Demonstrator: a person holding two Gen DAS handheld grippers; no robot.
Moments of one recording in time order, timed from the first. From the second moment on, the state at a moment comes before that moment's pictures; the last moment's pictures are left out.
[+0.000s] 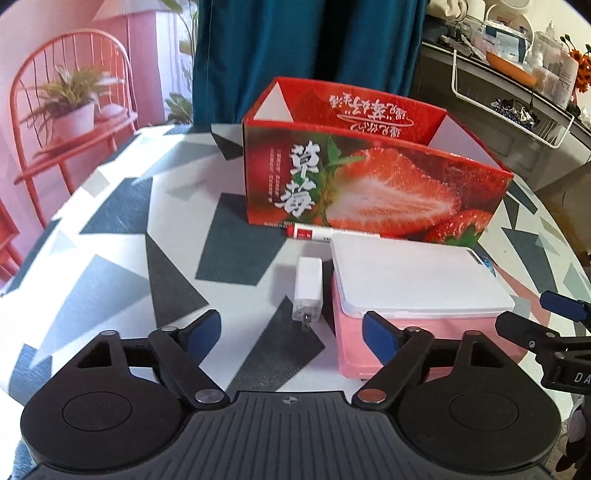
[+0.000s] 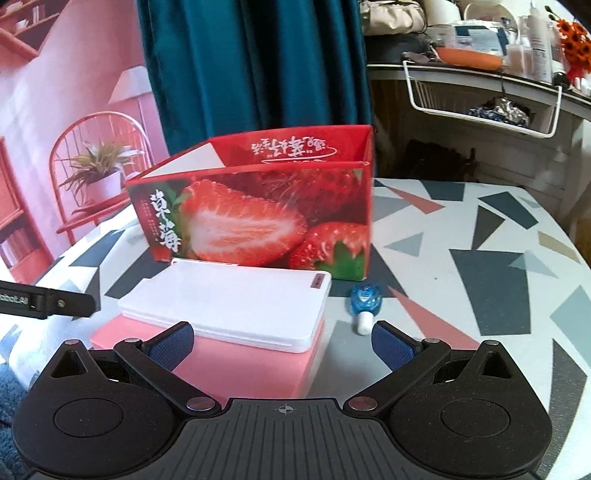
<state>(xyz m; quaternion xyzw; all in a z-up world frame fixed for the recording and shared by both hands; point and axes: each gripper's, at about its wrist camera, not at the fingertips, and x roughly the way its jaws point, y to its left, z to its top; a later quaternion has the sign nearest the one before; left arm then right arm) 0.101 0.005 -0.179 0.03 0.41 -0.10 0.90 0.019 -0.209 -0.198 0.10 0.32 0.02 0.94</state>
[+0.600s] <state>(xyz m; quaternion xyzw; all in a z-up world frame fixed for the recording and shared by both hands) 0.104 -0.002 -0.196 -0.03 0.42 -0.16 0.89 0.025 -0.203 -0.209 0.12 0.36 0.07 0.92</state>
